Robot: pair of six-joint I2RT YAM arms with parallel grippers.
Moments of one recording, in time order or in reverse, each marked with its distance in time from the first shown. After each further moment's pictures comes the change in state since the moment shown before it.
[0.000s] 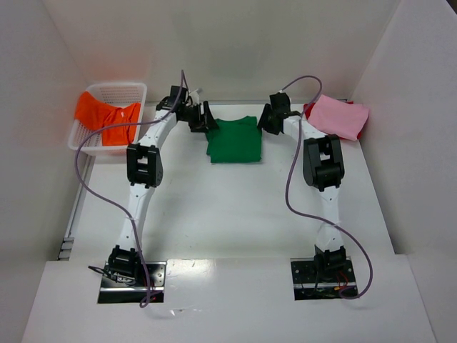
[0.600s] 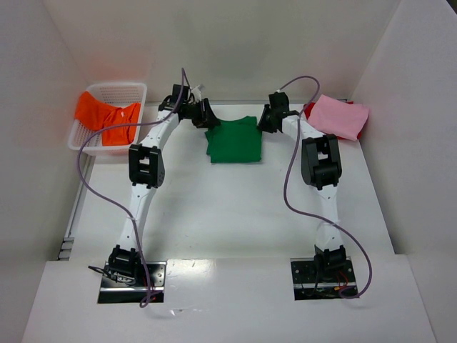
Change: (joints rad) left arm -0.013 0.021 0.033 0.091 0.008 -0.080; right arm 0.000 0.048 0.059 0.003 -0.068 0.007
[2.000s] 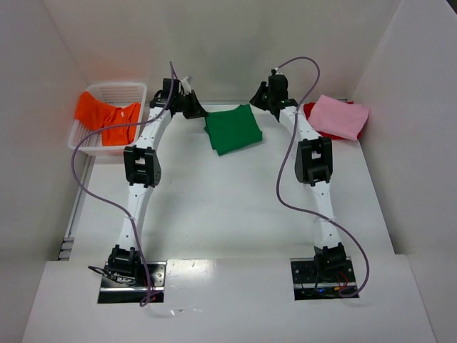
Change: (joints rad) left arm 0.054 0.029 0.128 -0.016 -0.102 -0.025; right arm 0.000 0.181 0.418 0.059 -0.090 0.022
